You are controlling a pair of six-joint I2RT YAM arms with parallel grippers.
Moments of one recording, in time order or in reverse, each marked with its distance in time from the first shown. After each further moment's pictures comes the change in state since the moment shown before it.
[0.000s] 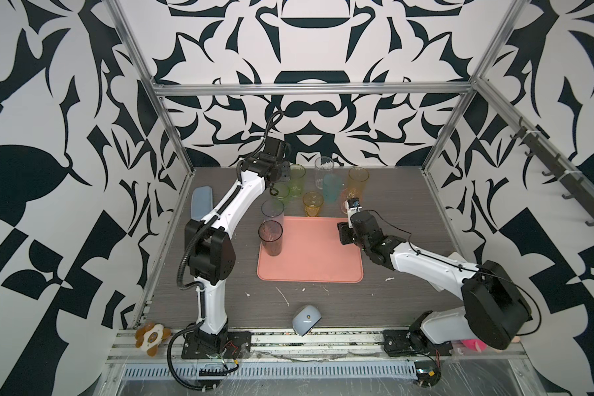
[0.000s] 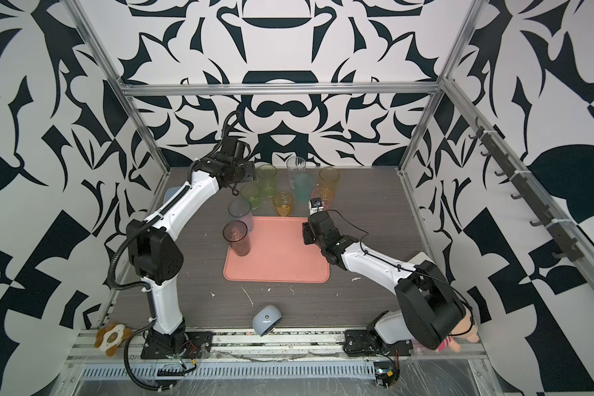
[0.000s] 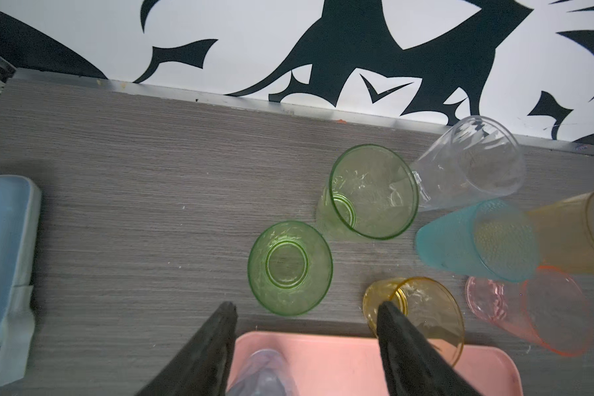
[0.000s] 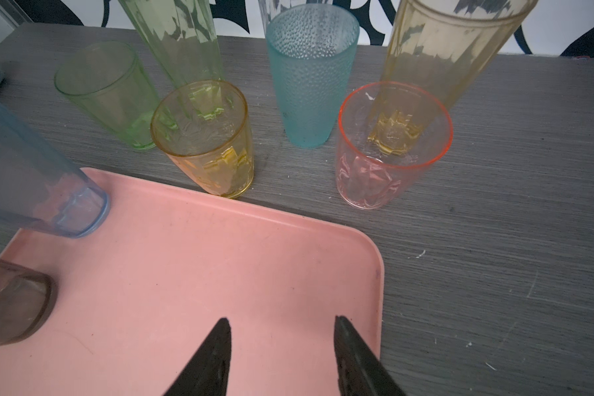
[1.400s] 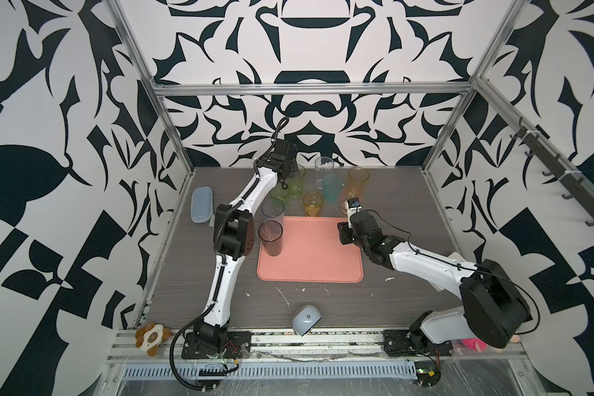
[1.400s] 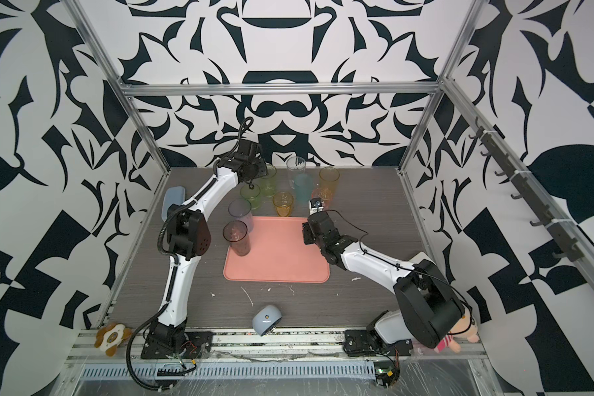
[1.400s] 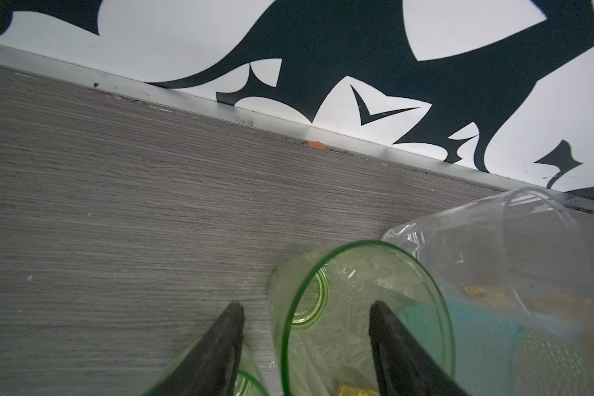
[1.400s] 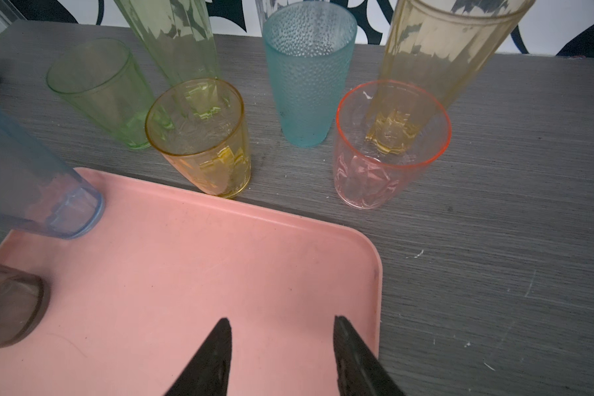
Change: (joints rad) left arm 0.029 0.397 0.349 0.074 0.102 -0.116; right arm 0.000 0.014 0.000 0.006 0.008 -0.002
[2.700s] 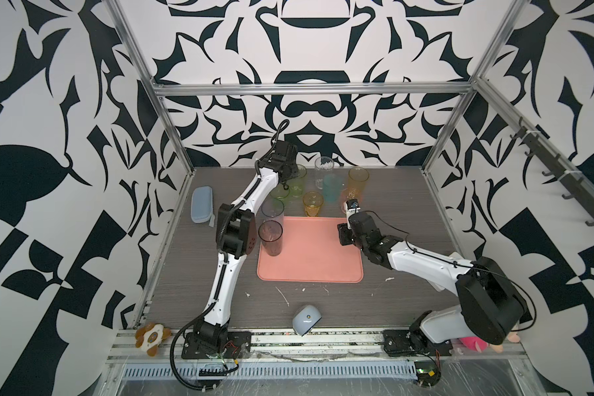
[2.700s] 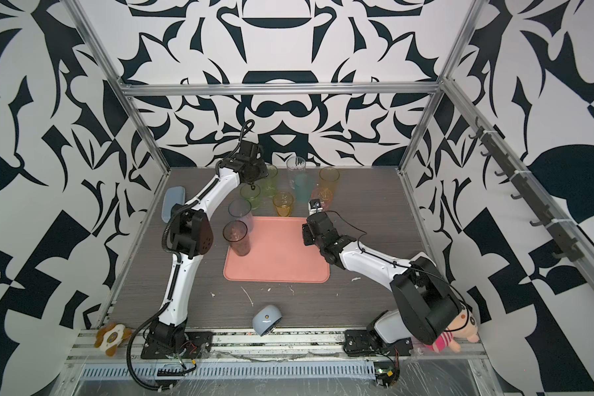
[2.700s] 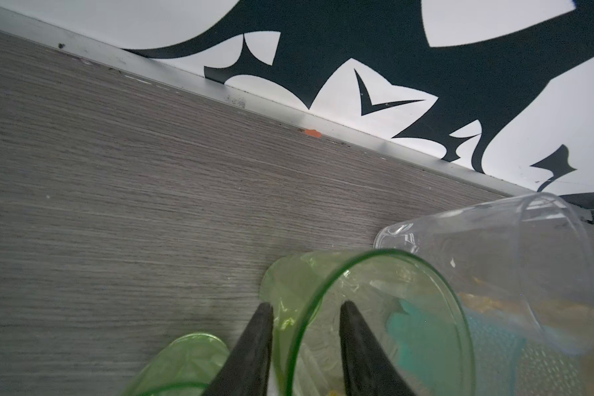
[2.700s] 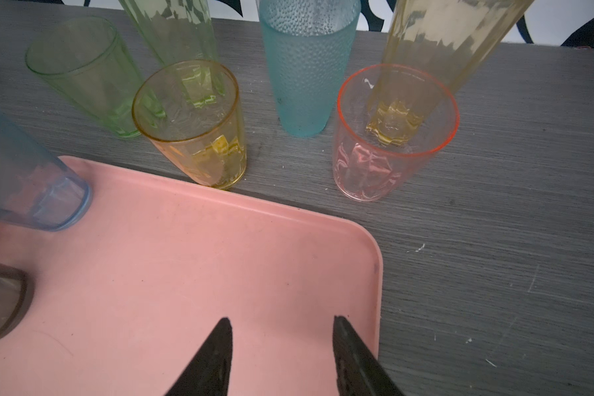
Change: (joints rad) left arm 0.001 0.048 0.040 -0.017 0.042 -0.061; right arm 0.000 0.019 0.000 -0.006 0.003 -0.004
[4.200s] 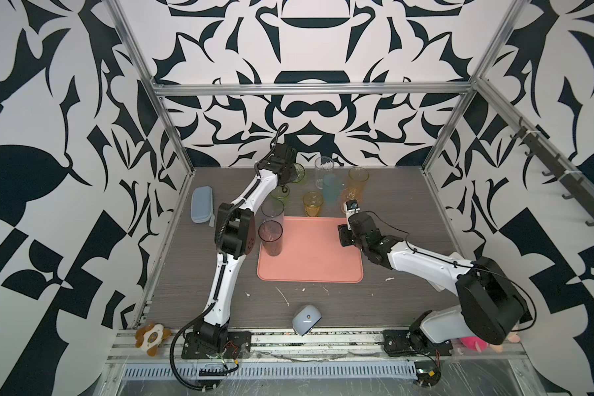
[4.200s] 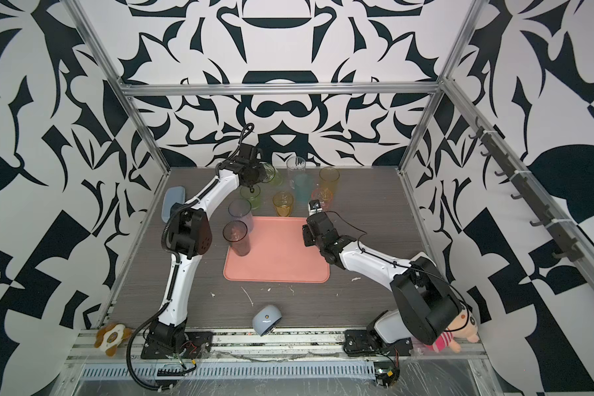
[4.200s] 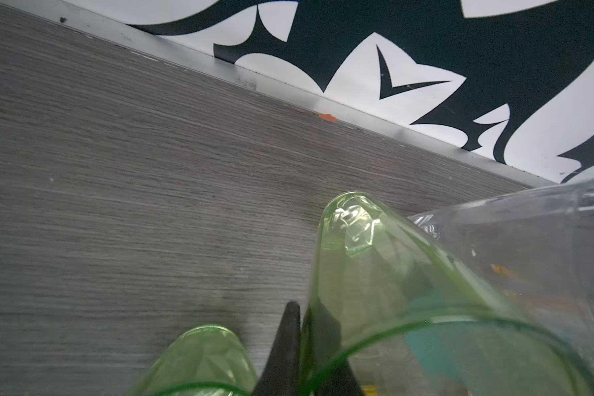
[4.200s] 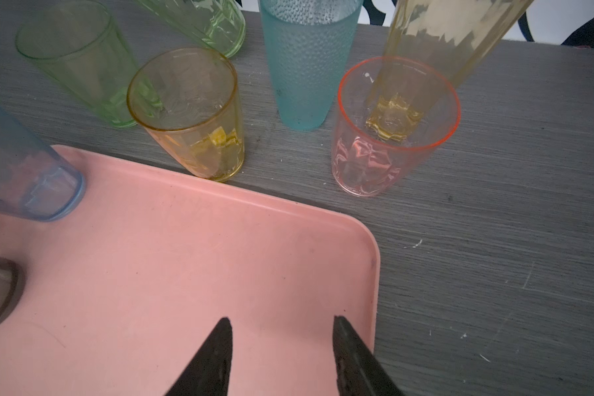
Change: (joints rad) left arm 0.012 -0.021 -0.071 0.016 0.002 0.004; right arm 0.000 0.000 0.002 -0.019 0.000 -0.014
